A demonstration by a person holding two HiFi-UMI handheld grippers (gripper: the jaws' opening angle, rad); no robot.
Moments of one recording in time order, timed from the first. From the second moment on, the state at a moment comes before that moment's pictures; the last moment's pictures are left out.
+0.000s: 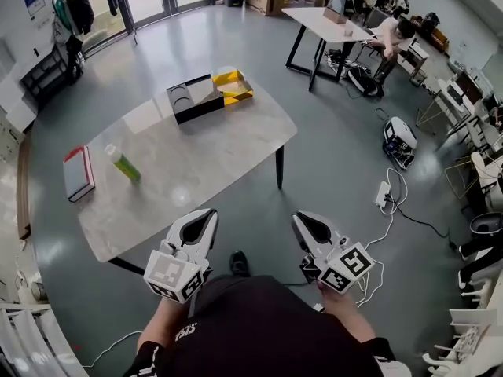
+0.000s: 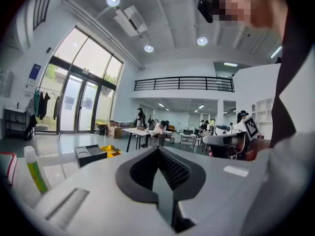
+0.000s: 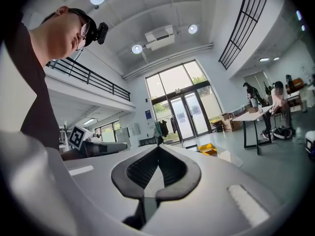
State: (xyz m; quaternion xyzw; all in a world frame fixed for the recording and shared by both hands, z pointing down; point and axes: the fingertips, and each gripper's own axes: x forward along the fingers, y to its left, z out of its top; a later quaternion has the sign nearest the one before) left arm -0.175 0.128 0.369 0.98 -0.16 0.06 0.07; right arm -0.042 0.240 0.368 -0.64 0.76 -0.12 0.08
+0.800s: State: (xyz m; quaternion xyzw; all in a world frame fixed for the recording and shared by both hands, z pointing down) left arm -0.089 -0.023 0.382 0.98 -0.17 0.08 0.08; right arm 0.033 0.053 0.392 -0.59 0.78 -0.16 0.10
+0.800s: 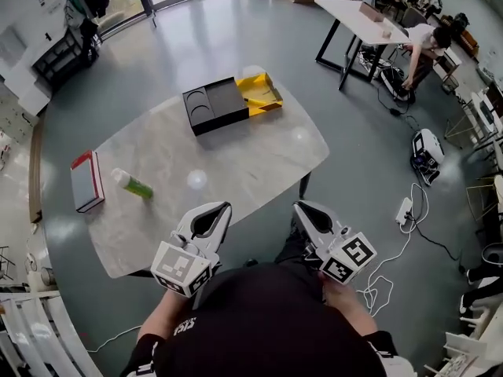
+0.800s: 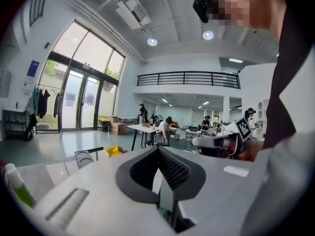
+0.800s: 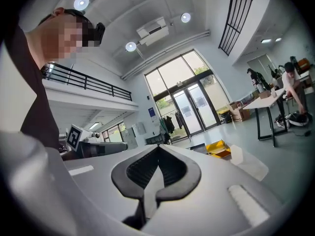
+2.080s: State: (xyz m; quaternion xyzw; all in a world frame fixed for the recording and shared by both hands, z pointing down) left arm 0.106 -0.180 0.374 0.90 -0.42 0.09 0.11; right arm 0.269 -0.168 0.392 -0.40 0.89 -0.21 0.06
